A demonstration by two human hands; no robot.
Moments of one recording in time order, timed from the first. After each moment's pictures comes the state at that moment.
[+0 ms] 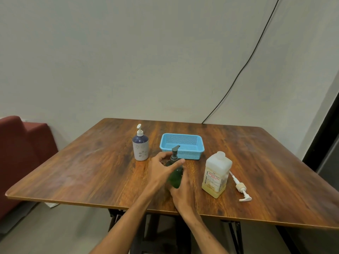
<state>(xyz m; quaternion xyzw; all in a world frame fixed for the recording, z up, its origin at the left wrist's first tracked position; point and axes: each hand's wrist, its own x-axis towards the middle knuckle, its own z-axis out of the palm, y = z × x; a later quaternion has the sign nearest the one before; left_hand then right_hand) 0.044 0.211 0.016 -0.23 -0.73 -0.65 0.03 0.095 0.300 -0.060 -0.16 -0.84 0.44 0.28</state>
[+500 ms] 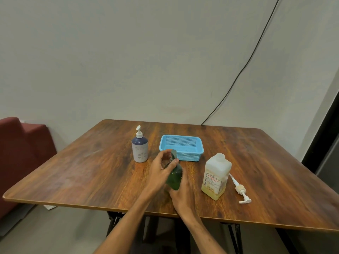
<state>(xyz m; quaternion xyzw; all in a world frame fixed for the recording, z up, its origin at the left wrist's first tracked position) 0.040 0.209 0.012 -0.25 -0.72 -0.65 0.00 0.094 0.302 -0.060 -0.14 -0.84 0.45 0.28</state>
